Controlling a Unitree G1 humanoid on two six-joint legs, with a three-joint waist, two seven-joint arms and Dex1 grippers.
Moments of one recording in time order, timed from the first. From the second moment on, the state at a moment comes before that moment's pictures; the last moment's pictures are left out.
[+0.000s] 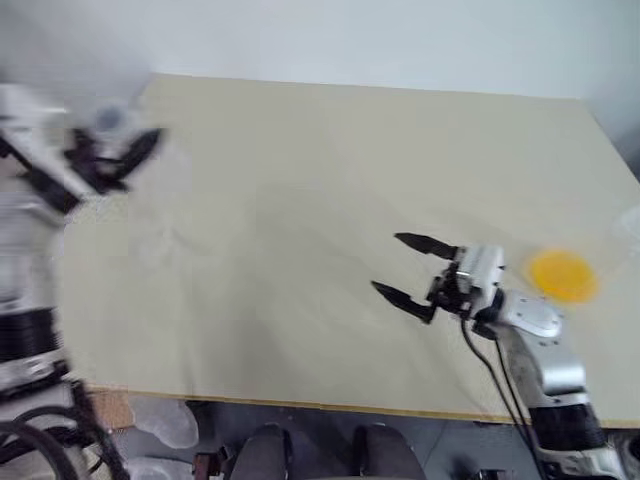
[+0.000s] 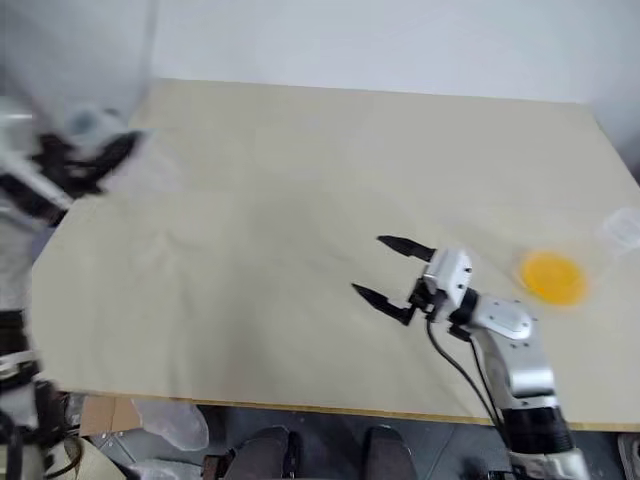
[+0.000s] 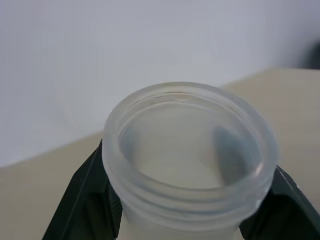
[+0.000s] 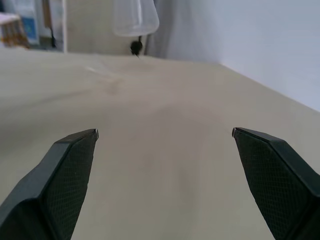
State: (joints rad) left arm -0.70 0.69 0.25 0.20 -0.52 0.29 -0.84; right arm -0.18 -0.53 -0.09 -0.15 0.43 -0.08 0.97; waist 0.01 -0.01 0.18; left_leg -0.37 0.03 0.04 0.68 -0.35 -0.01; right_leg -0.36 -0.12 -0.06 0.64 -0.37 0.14
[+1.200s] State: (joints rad) left arm -0.99 0.13 -0.11 0.77 -0.21 -0.06 -1.13; right arm 0.31 -0.52 -0.37 -0.43 0.44 -0.08 0.77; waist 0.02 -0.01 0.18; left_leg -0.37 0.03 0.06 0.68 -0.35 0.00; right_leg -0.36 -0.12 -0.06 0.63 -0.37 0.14
